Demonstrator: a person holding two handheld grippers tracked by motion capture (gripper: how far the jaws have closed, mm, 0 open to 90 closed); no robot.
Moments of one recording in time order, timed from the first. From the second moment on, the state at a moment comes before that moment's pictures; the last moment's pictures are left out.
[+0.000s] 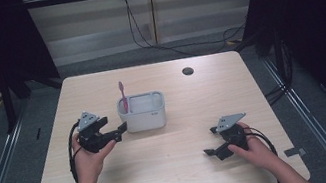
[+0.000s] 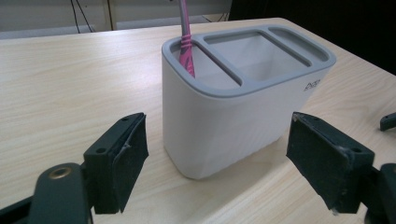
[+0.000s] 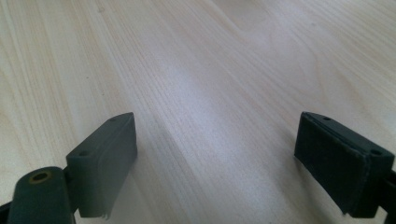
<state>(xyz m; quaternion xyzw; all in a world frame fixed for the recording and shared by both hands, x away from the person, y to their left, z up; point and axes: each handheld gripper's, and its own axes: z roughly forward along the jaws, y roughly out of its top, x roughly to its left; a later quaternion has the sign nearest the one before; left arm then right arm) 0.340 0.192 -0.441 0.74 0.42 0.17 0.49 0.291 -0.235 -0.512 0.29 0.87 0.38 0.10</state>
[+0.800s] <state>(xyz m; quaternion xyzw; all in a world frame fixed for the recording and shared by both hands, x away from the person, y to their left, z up) 0.337 0.200 -0.468 0.76 0.42 0.15 0.47 0.291 -0.235 -0.512 0.29 0.87 0.38 0.10</state>
